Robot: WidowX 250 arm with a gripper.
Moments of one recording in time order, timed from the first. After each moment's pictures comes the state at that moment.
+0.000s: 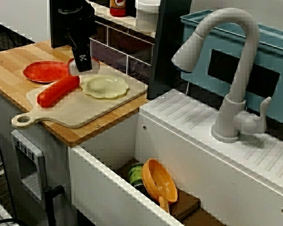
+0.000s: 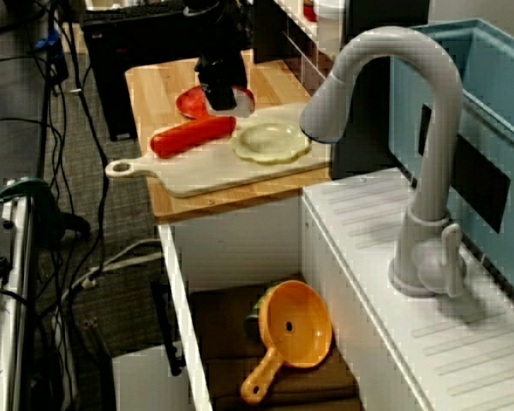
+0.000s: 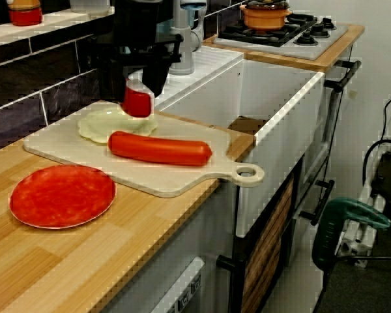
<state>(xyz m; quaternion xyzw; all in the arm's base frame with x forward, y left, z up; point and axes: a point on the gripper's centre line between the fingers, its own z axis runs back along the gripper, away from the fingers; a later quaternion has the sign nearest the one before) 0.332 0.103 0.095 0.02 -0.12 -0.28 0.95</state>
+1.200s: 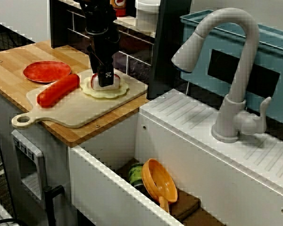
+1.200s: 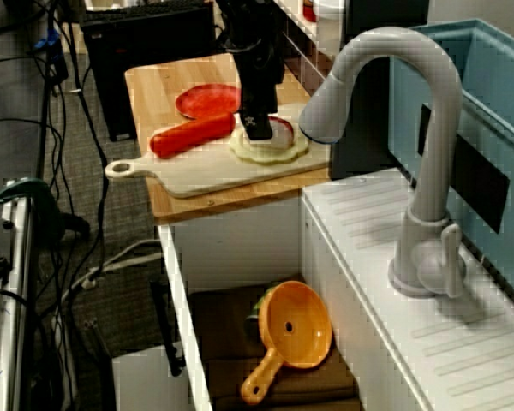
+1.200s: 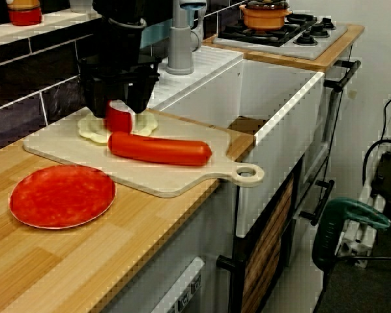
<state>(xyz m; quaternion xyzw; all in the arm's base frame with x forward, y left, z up) 0.369 0.095 0.062 0.06 -0.11 -0.21 0.97</state>
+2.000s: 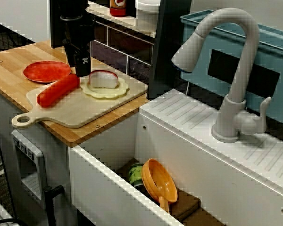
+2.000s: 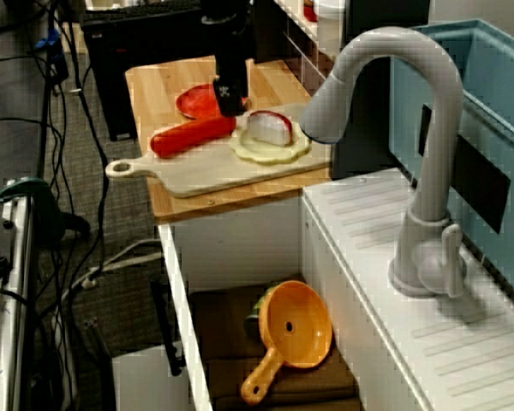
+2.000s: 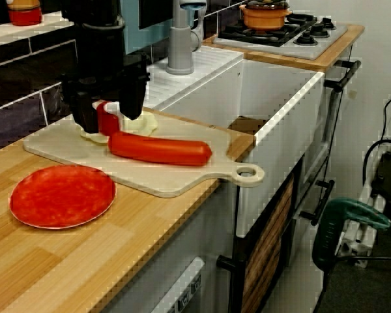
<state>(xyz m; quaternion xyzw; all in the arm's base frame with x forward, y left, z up) 0.344 0.138 0.072 -0.01 -0.07 -0.17 0.98</state>
